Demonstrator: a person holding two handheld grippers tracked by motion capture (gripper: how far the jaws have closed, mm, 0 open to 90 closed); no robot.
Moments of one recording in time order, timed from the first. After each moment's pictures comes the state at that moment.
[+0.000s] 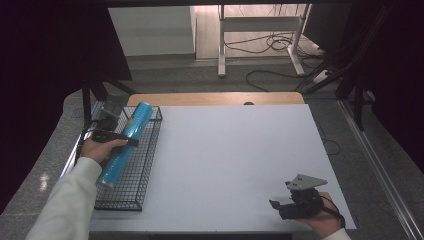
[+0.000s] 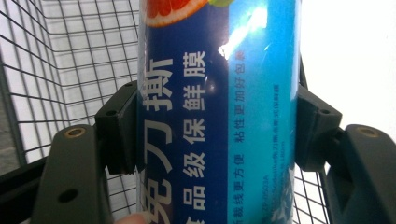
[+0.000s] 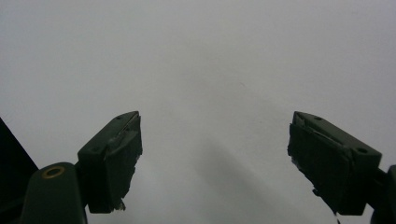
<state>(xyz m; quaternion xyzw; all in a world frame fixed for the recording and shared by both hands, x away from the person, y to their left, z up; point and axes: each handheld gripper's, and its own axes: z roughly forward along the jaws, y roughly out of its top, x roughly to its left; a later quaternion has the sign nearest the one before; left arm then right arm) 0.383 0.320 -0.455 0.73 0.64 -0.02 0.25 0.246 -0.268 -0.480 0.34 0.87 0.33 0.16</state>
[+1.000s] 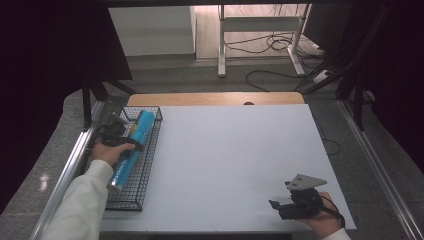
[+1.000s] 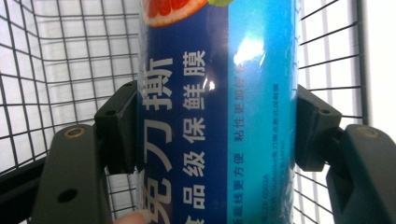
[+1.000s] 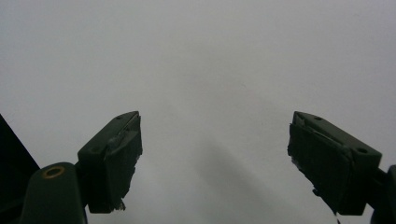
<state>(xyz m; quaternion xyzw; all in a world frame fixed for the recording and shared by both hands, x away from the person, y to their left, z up) 0.388 0.298 -0.482 0.71 0.68 0.00 0.20 0.246 -0.268 -0.479 0.33 0.87 0.33 0.16</state>
